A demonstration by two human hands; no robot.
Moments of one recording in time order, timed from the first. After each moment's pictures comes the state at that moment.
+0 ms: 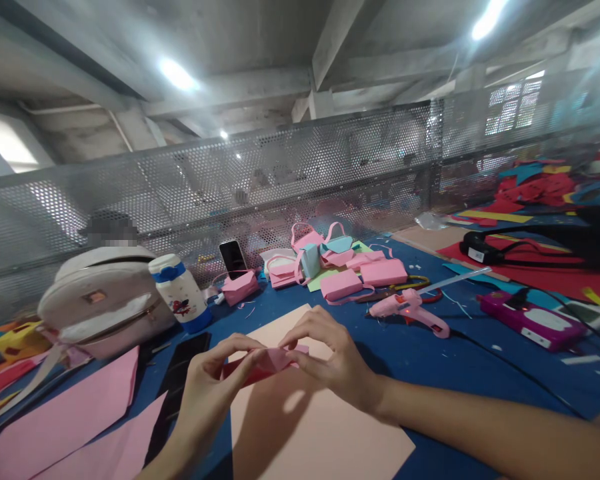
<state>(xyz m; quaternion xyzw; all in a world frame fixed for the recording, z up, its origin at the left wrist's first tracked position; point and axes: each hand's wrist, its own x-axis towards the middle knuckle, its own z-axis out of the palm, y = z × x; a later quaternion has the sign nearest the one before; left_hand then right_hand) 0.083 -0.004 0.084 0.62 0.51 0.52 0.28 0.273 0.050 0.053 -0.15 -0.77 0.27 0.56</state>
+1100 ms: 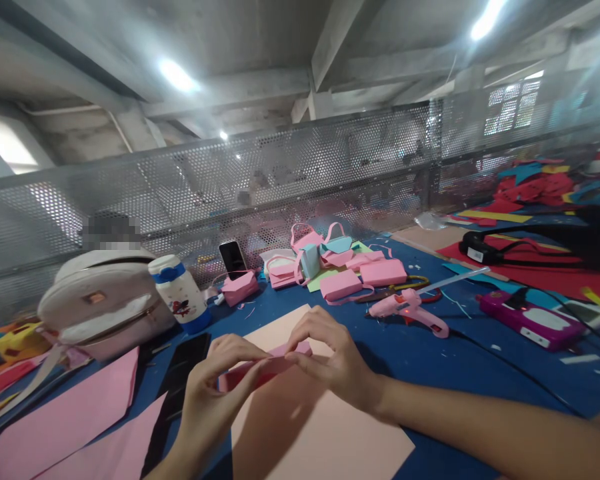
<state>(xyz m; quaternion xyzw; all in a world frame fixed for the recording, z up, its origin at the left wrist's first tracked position) 0.083 -0.007 0.085 0.76 0.43 0.48 0.05 0.272 0.050 0.053 -0.14 -0.76 0.27 0.57</state>
